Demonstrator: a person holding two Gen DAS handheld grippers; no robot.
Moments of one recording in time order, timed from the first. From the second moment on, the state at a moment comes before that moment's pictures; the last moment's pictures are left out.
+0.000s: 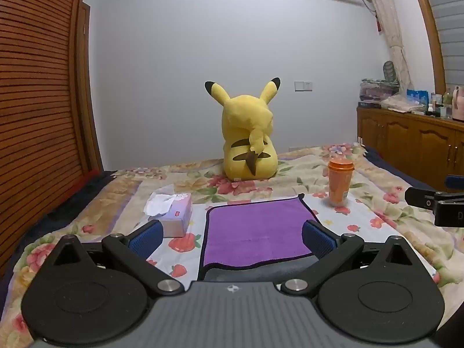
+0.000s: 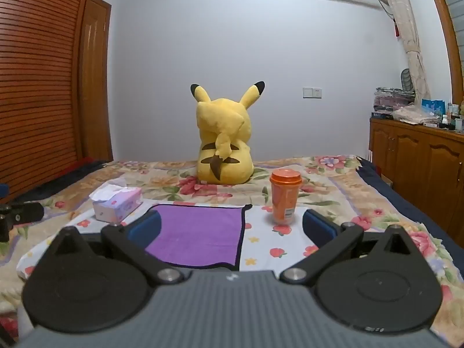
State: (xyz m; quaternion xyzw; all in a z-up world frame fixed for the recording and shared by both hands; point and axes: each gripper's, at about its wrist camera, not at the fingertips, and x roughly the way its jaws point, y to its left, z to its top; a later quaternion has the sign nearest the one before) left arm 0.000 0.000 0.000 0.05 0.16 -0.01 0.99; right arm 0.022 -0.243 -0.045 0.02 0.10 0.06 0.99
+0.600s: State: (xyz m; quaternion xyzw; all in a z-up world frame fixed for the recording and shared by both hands) left arm -0.001 0.001 0.000 0.05 0.15 -0.01 0.99; right arm 0.023 -0.244 -0.047 0.02 0.10 0.06 0.99
